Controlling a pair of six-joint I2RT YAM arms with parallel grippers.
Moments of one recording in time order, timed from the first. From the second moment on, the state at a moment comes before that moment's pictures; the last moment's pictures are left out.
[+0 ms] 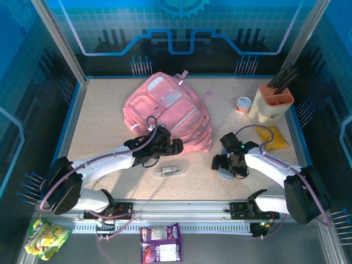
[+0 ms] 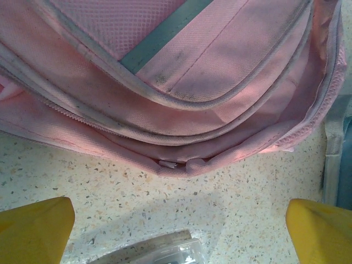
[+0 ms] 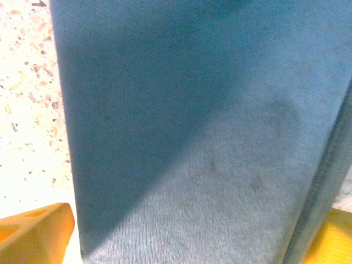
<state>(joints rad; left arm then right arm) -0.77 1.36 0.82 -0.33 -0.12 -0.87 0.46 1.26 0.61 -0.76 -0.03 0.70</state>
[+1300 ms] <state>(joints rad) -0.78 1.92 1.41 -0.47 -0.39 -0.01 0.35 1.12 0.78 -0.88 -0.18 0.48</state>
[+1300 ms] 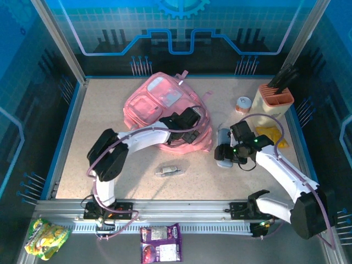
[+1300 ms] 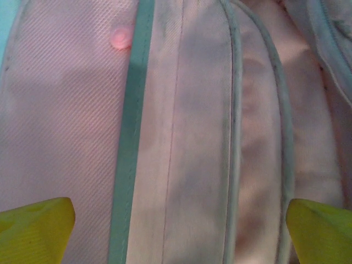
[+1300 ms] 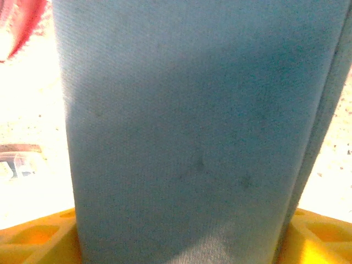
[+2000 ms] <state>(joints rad) -0.78 1.98 1.51 -0.45 -0.46 0.07 0.33 1.16 0.84 -0.86 -0.23 0.40</state>
